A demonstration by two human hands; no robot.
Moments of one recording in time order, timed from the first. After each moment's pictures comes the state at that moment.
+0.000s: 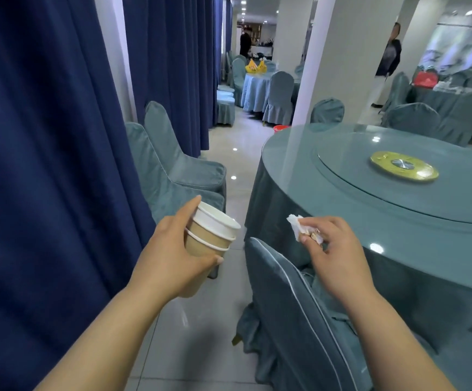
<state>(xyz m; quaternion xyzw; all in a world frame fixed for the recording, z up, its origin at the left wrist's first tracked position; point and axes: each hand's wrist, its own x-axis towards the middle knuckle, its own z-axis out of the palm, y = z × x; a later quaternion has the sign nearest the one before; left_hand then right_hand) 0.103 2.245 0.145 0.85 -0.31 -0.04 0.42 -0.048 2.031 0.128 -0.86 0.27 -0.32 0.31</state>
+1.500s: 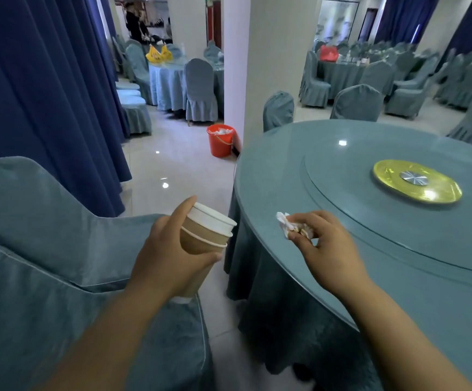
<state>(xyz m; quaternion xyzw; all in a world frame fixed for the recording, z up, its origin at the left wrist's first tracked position) 0.679 1.833 0.121 0.78 -0.48 -0.10 0.38 0.457 1.702 0.126 -0.81 0.41 -0.33 0.24</state>
